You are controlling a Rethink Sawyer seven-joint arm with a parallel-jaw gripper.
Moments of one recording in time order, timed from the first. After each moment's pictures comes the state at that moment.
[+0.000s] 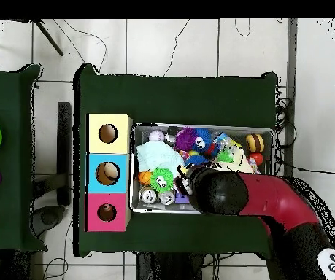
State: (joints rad) arm -0.76 -0.96 0.51 1.96 -0.25 0.68 1.09
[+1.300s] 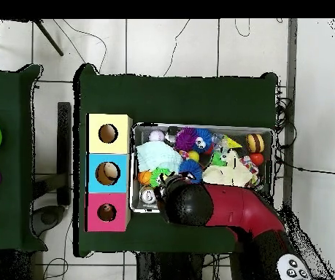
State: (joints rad) arm -0.58 -0.98 0.36 2.02 -0.19 0.58 1.10
